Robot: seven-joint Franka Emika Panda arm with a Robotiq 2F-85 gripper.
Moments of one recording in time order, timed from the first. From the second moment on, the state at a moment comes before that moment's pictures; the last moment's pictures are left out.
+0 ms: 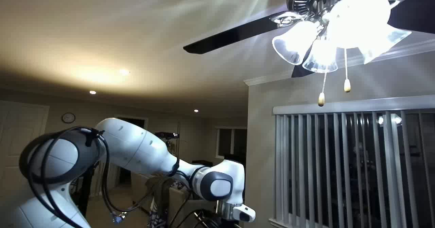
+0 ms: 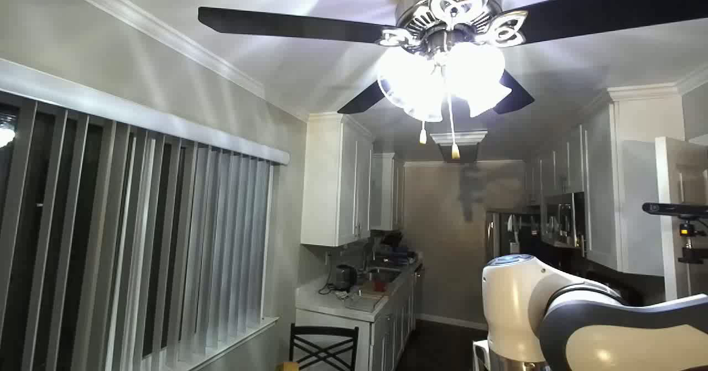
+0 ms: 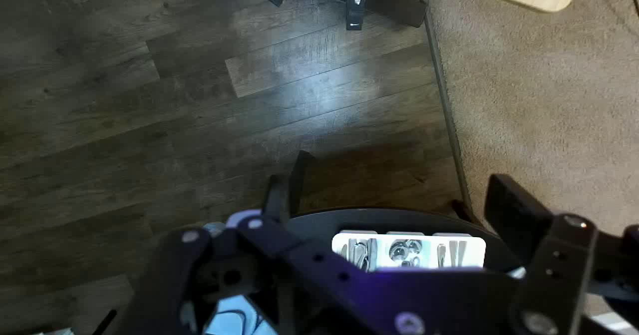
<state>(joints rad) 0.21 -0.62 0.22 -2.61 0.08 1.91 0.06</state>
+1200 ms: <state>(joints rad) 0.25 -0.85 0.25 -2.36 0.03 1.93 0.06</state>
